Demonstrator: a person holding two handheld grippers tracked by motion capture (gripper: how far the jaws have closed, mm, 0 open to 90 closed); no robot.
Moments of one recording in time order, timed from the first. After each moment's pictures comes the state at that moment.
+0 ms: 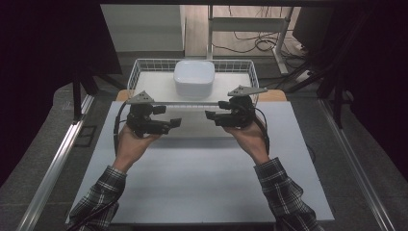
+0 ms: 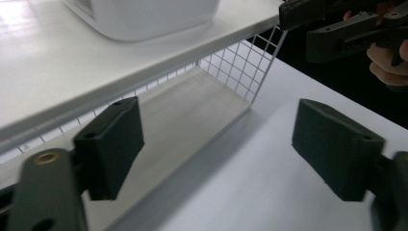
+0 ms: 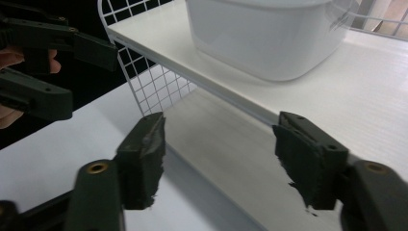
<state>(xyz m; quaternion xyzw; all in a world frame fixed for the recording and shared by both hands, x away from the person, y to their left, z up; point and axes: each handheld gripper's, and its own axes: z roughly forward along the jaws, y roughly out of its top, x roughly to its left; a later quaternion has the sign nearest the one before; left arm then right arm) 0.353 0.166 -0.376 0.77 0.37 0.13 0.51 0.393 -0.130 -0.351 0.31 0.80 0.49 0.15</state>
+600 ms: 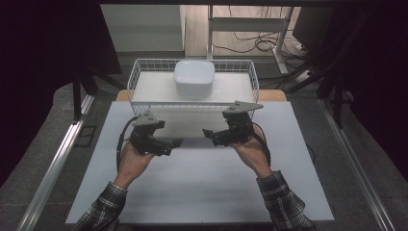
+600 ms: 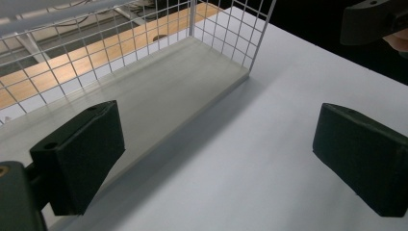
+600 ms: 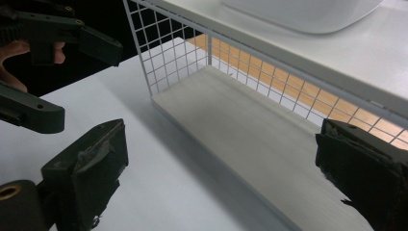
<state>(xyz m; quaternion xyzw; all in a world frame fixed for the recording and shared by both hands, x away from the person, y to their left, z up) 0.327 0.158 -0.415 0.78 0.36 0.14 0.49 0.369 -0.130 -0.380 0.28 0.82 0.48 0.16</state>
